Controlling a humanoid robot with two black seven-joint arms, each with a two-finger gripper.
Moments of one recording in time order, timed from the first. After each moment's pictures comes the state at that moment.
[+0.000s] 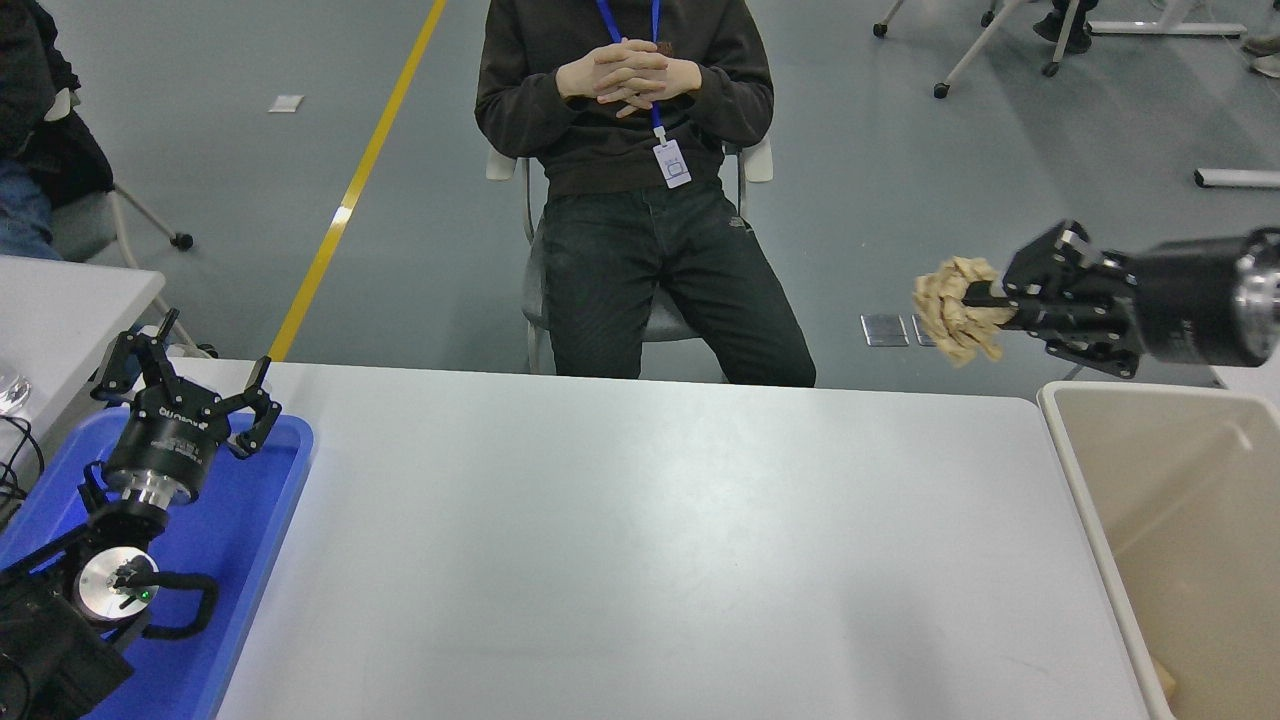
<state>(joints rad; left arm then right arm) -0.56 0.46 -0.60 -0.39 -0.23 -0.70 -0.59 1.21 -1.26 0.20 1.53 -0.31 0.39 -0.23</state>
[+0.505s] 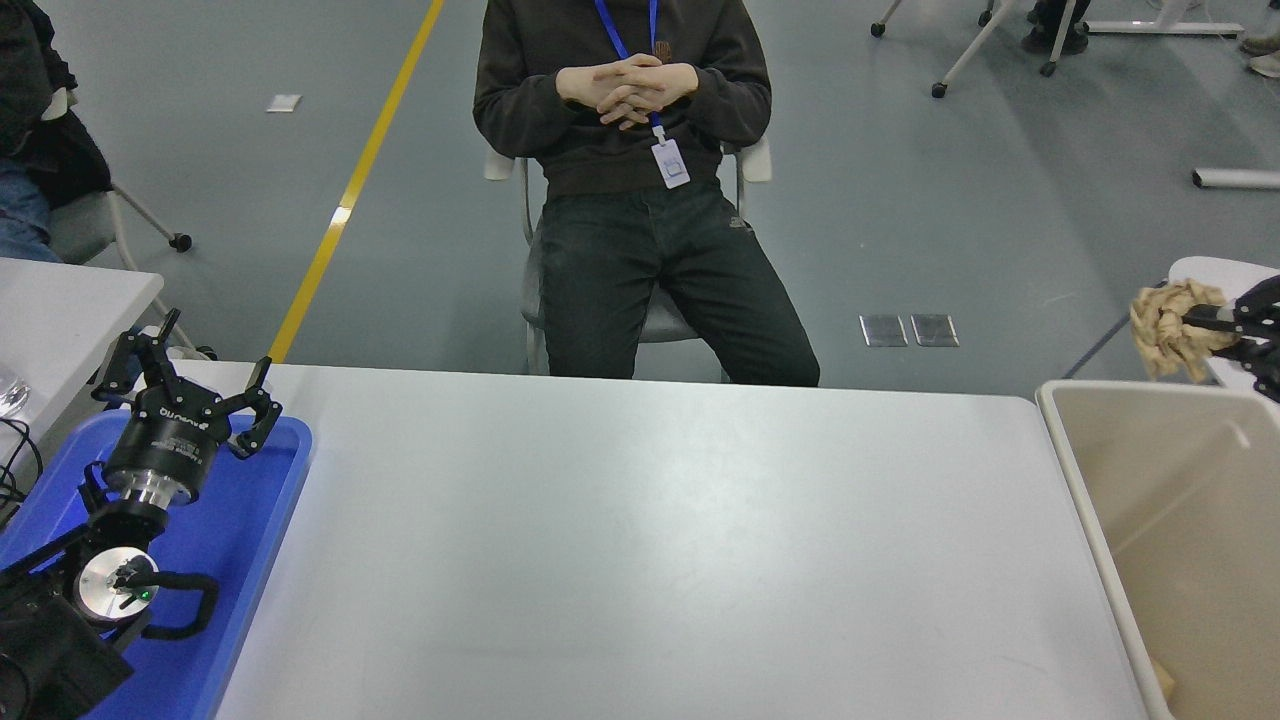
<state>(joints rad) -0.56 0.46 -0.60 -0.39 -0.23 -0.70 -0.59 0.94 -1.38 0.20 1.26 -0.21 0.39 0.02</state>
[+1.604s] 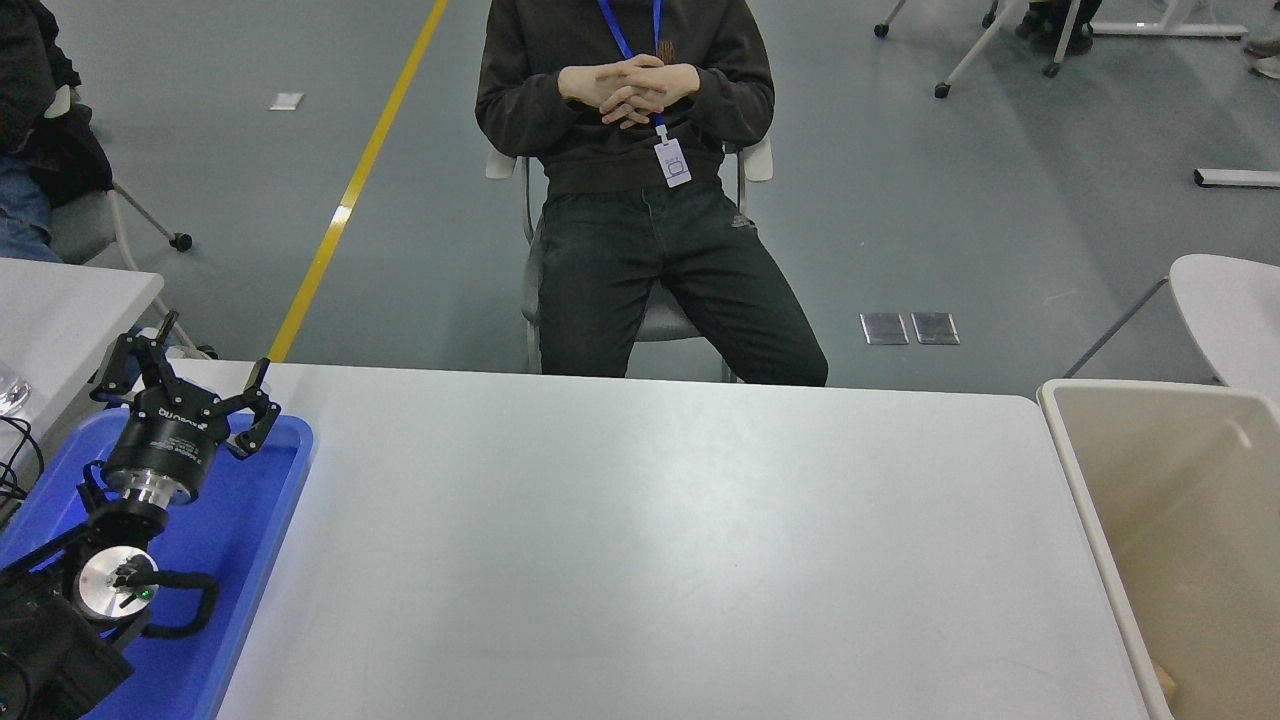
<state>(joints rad) -0.56 0.46 -0.60 -0.39 -0.23 -0.70 -0.59 0.56 -0.75 0.21 0.21 -0.07 0.38 0.13</state>
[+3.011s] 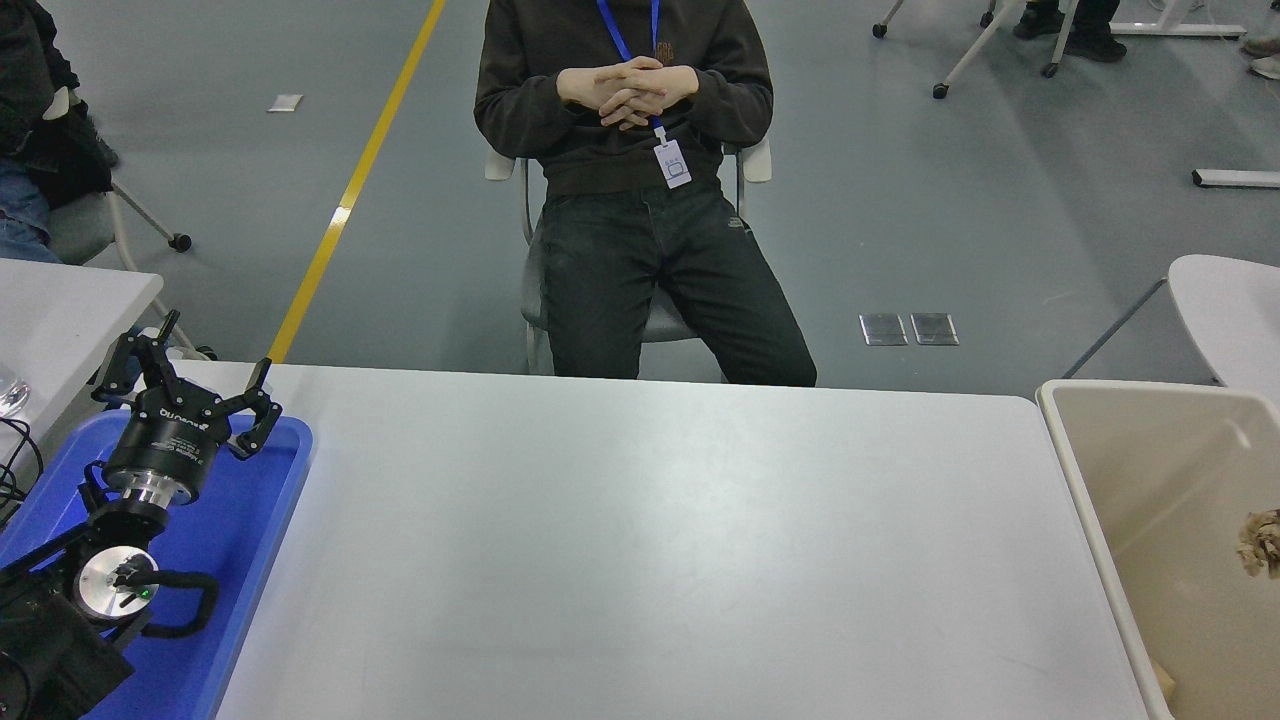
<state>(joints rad) -0.56 0.46 -0.60 -0.39 -0.23 -0.70 -0.59 0.63 -0.45 0.12 -0.06 -0.08 0.12 0.12</state>
